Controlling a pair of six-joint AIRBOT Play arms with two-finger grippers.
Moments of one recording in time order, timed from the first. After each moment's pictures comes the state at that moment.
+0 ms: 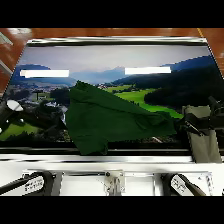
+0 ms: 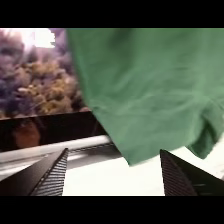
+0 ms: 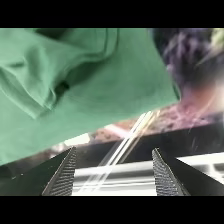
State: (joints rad) left arm 0.20 -1.26 0.76 1.00 -1.31 -1.37; right arm -0.55 -1.11 0.84 -1.13 1.33 1.32
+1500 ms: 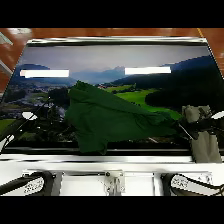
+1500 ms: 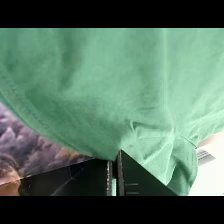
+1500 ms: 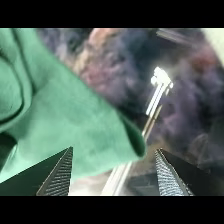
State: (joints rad) left arm 0.07 -1.27 0.61 0.71 -1.02 -1.20; right arm -0.55 -1.40 0.80 -1.13 1.13 1.44
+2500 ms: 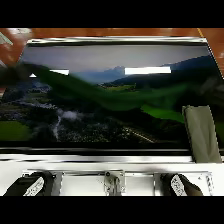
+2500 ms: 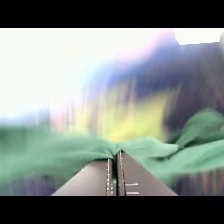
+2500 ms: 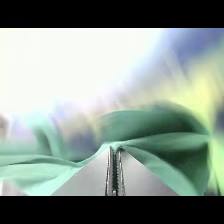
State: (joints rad) left arm 0.08 -0.87 1.40 0.76 -0.99 -1.16; right arm -0.55 -0.87 1.10 -0.45 1.16 1.12
